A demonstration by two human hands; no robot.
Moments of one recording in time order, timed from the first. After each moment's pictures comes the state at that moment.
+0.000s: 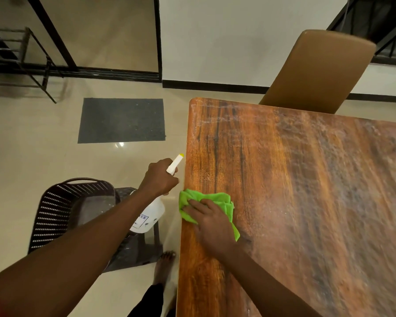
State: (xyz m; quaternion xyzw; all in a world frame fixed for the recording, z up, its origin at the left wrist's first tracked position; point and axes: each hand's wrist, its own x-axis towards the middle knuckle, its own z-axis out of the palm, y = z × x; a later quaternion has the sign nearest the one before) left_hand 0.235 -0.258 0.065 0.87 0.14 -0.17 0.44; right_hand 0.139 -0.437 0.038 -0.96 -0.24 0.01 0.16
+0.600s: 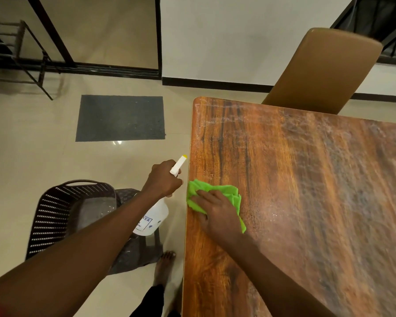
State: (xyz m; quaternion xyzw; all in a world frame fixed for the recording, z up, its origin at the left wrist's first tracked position) left_hand 0.242 -0.251 0.044 0.87 0.13 -0.18 0.45; right_hand 0.168 -0.435 0.034 -0.97 -0.19 0.03 0.17
